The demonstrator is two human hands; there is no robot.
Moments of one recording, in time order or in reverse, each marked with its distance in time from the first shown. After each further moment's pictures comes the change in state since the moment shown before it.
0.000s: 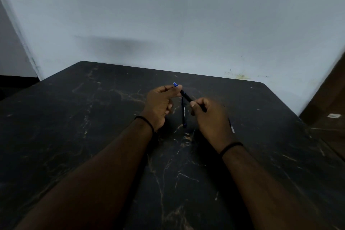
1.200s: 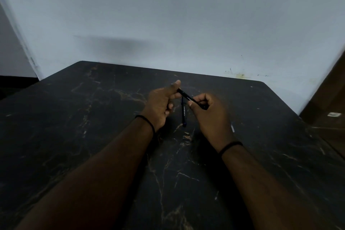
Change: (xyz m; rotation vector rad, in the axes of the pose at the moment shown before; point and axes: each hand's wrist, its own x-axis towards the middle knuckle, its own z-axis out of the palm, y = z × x) left_hand -0.003 0.005 0.004 -0.016 -0.002 -0.115; right_hand 0.004 0.007 0.010 0.163 0.128 -0.068
